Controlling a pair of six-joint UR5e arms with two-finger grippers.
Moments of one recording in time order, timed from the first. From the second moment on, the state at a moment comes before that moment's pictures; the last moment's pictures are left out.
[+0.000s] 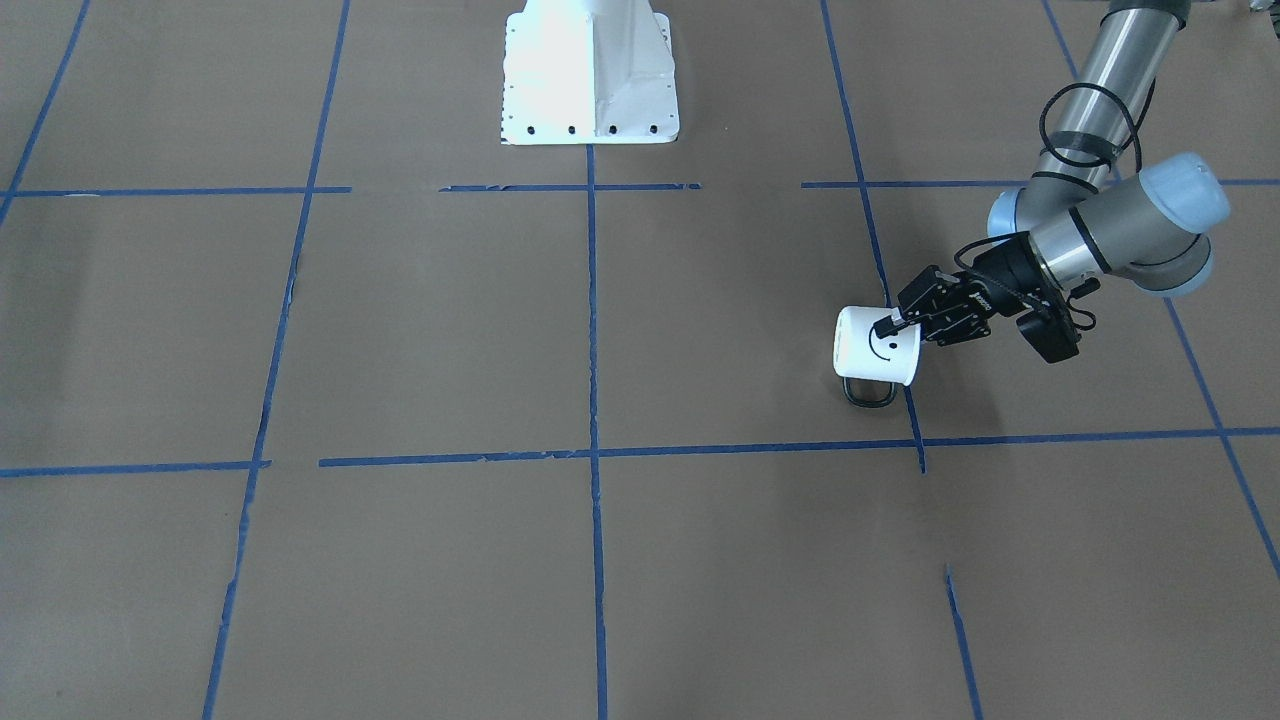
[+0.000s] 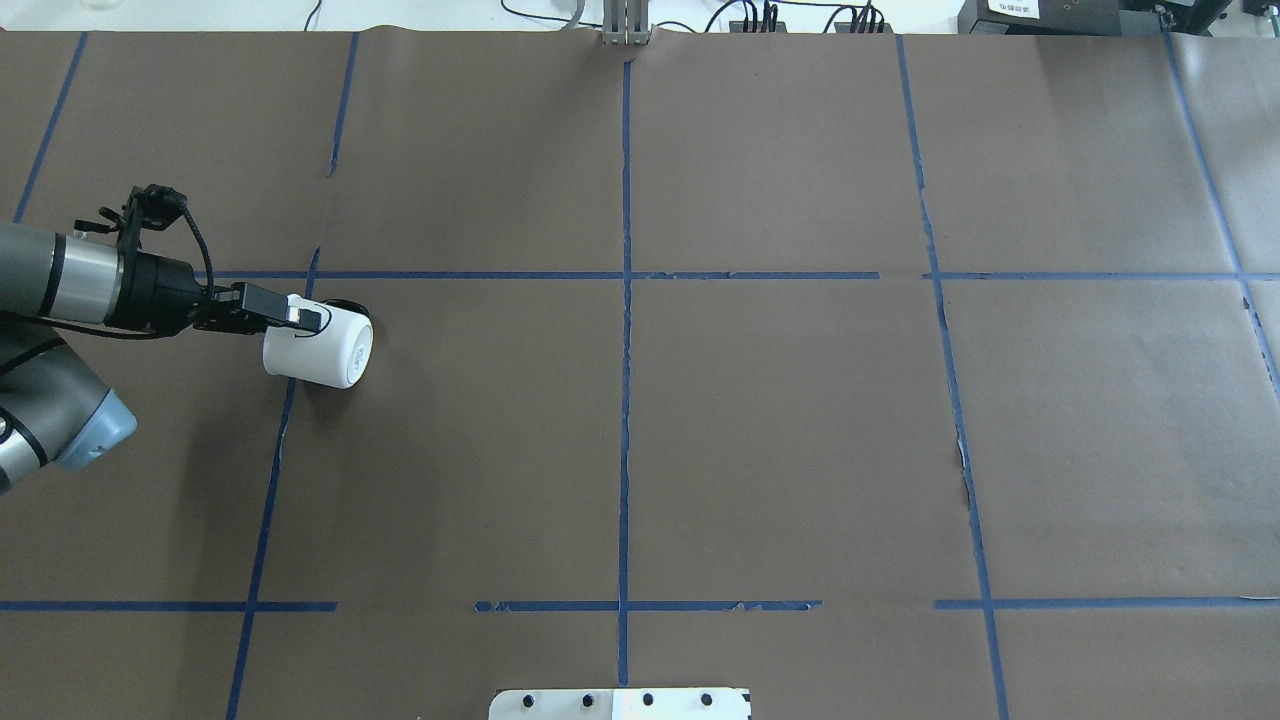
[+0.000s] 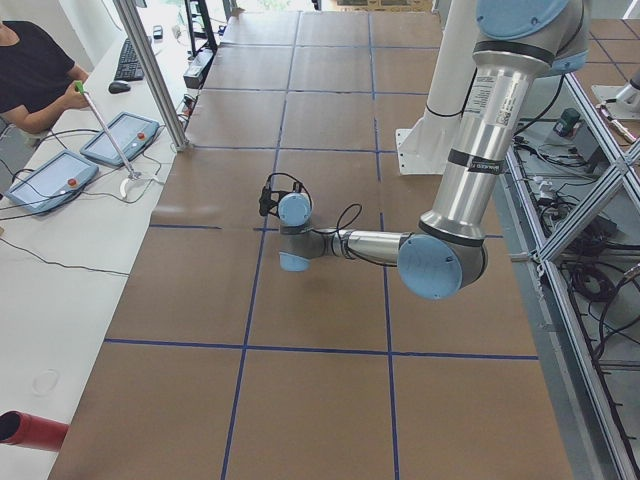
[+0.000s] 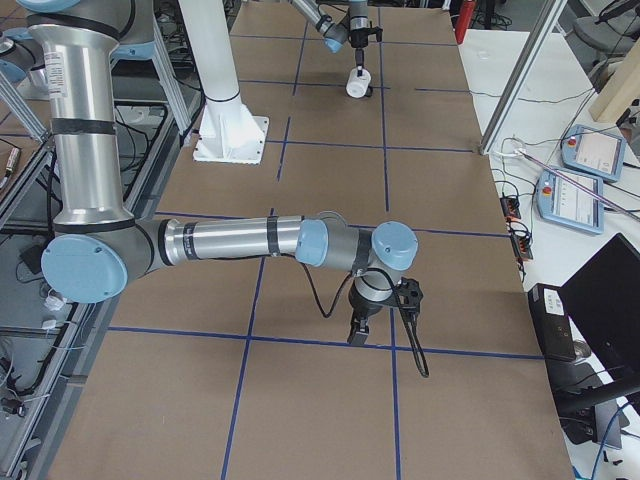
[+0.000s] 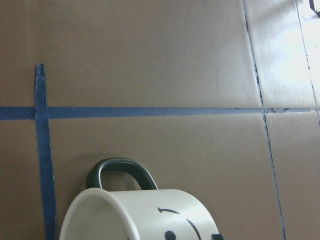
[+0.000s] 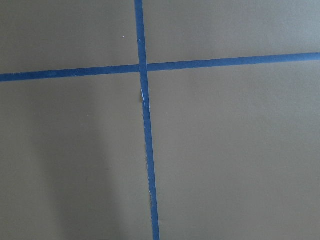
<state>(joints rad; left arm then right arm) -0.89 -1.84 -1.24 -3.19 -2.34 -1.41 1.53 -1.53 1.64 -1.83 2.27 0.01</state>
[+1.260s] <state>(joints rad) -0.89 -1.86 -1.34 -3.15 -2.43 -1.55 1.53 -1.53 1.64 -1.83 2.27 0.01</state>
